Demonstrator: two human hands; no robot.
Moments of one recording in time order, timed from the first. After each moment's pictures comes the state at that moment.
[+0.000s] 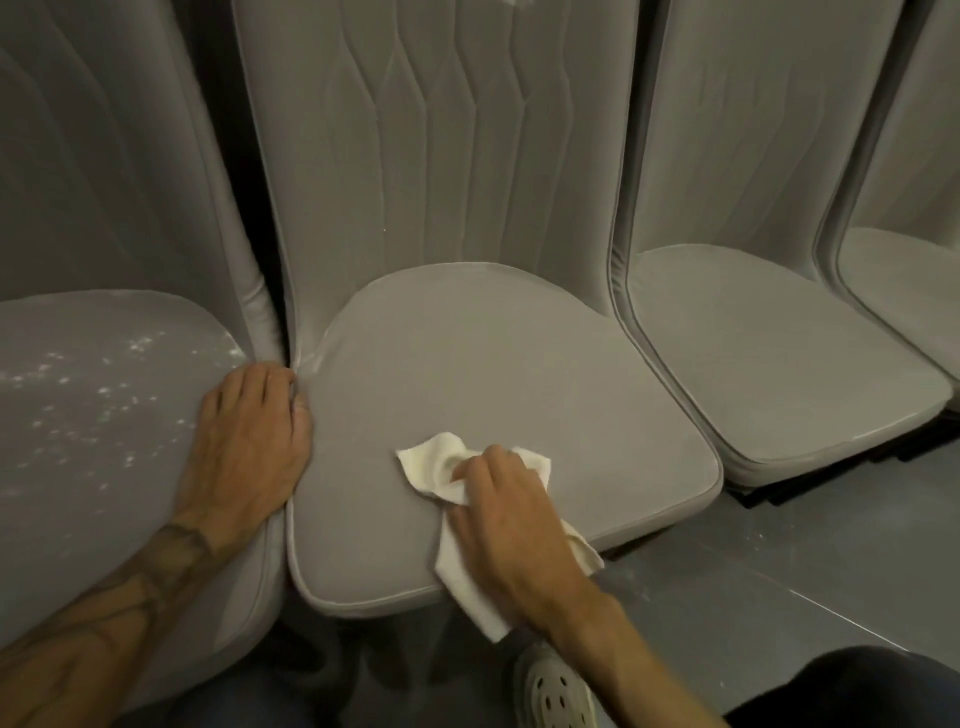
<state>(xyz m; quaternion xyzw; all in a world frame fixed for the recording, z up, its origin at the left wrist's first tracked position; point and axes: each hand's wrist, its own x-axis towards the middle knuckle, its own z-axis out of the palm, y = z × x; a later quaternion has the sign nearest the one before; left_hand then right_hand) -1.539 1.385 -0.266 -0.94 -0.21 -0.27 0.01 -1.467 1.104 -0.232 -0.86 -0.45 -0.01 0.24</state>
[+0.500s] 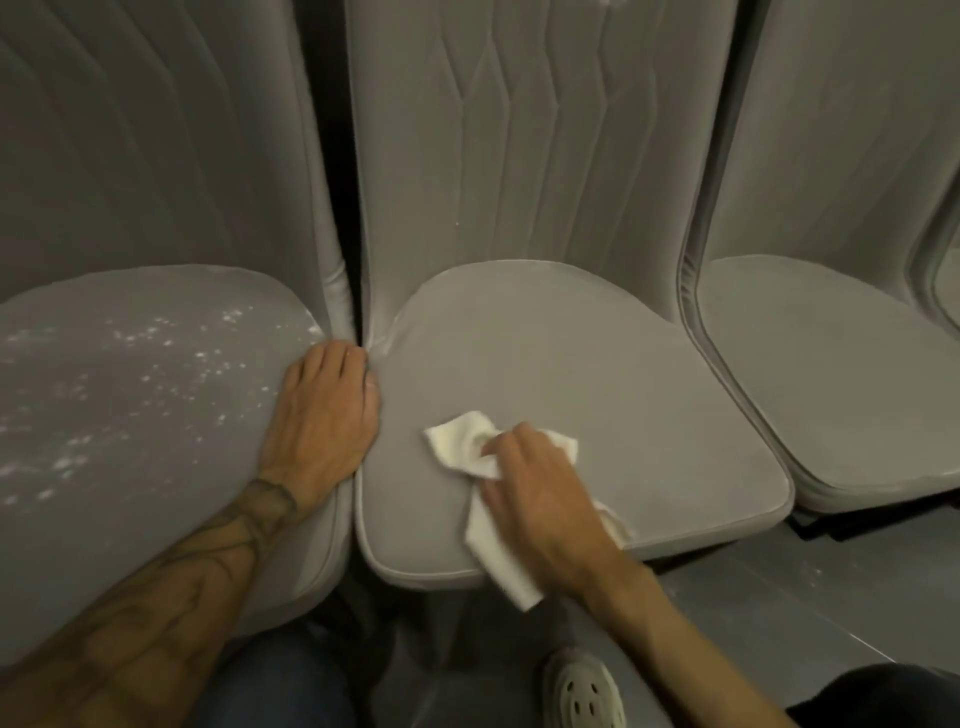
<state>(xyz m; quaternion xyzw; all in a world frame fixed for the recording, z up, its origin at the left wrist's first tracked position) -1.538 1.386 -0.267 -0.94 -0.22 -0.25 0.02 -1.461 1.132 -0.227 -0.84 -0.50 0.00 0.21</state>
